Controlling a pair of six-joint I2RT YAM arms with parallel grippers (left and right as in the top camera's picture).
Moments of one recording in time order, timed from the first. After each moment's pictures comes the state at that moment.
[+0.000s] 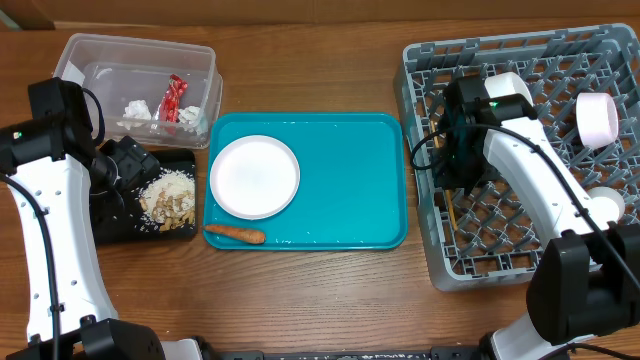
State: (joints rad) left arm 0.33 1.54 1.53 -1.38 -0.06 -0.57; right arm 0.18 1.76 1.38 -1.17 0.04 0.12
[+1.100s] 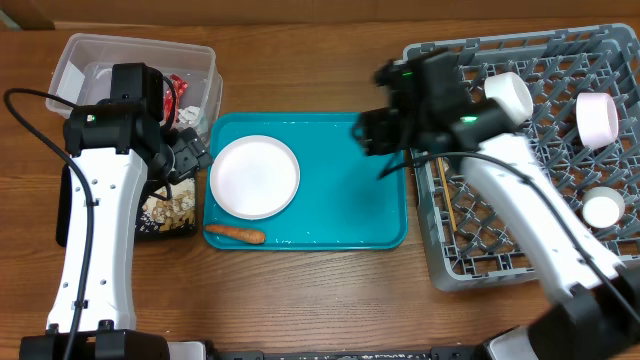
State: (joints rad) left arm 0.05 1.54 1.53 -1.36 -0.11 -0.57; right arm 0.42 1.66 1.48 -0.78 -0.29 0.17
